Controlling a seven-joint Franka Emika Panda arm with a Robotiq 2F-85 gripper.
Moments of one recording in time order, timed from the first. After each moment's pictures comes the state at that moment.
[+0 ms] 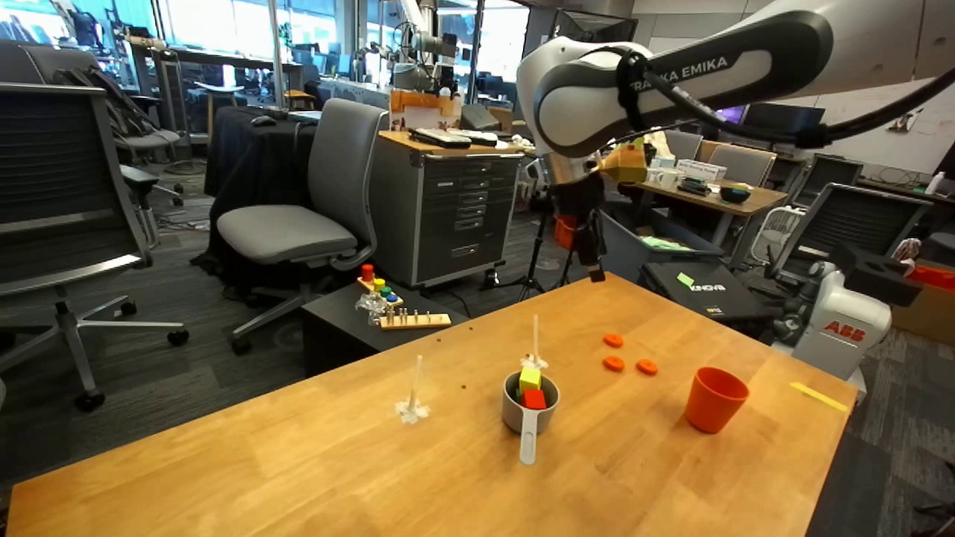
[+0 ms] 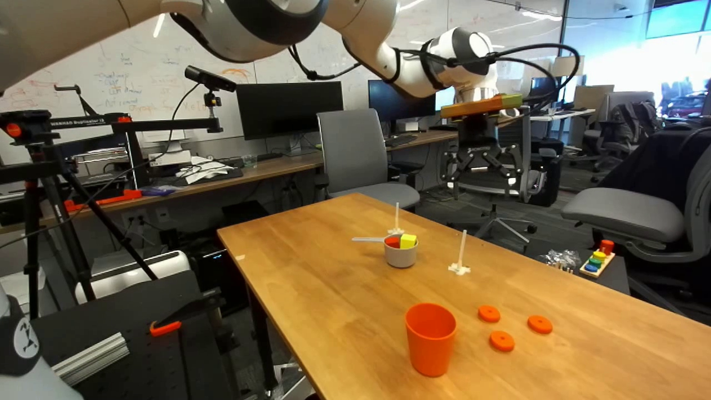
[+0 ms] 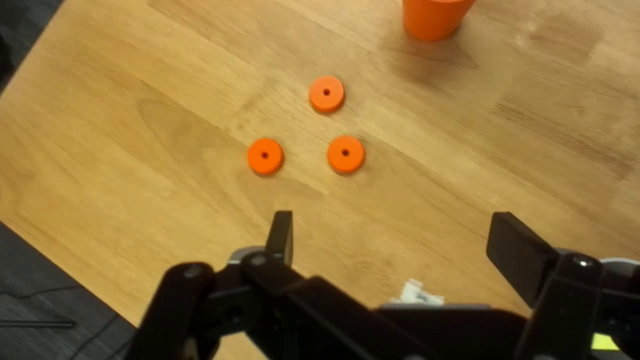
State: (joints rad) arm 0.12 1.08 -0.03 -0.81 -0.33 1.52 -0.42
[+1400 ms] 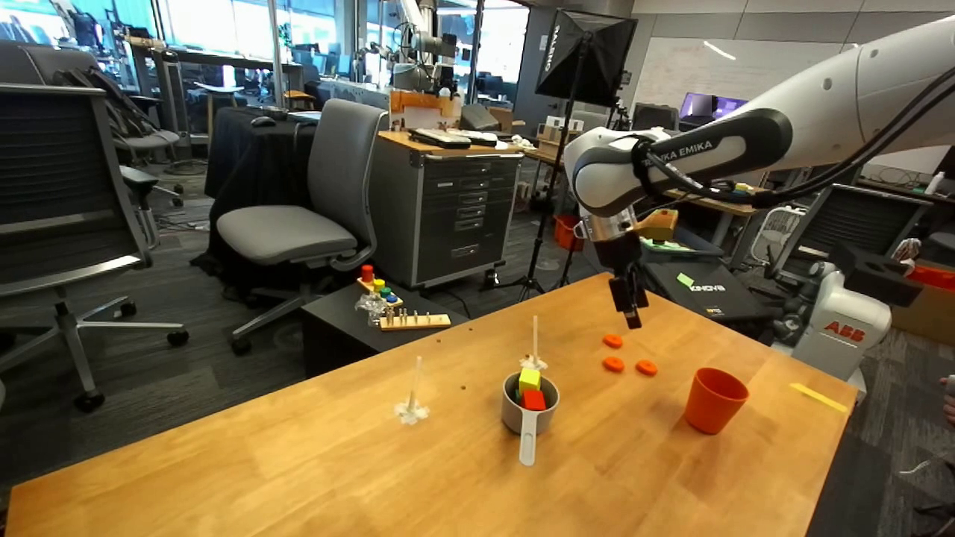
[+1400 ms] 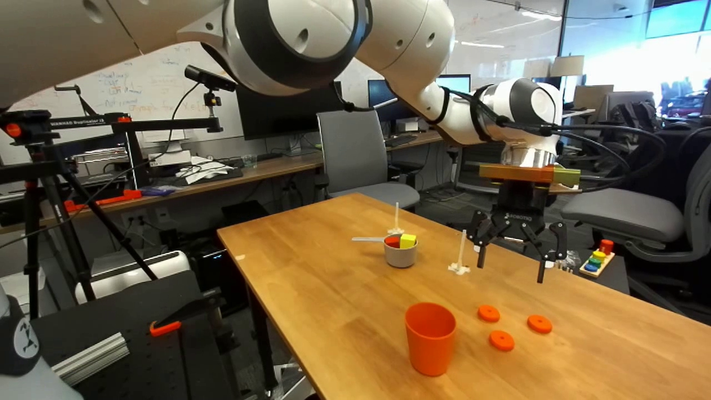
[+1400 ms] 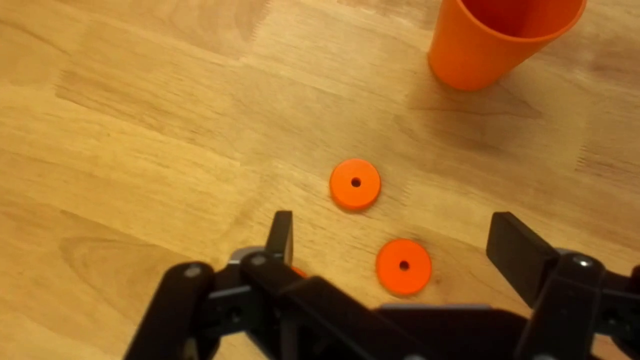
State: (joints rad) arm -0.05 1.23 -0.03 -0.80 -0.24 1.53 -0.40
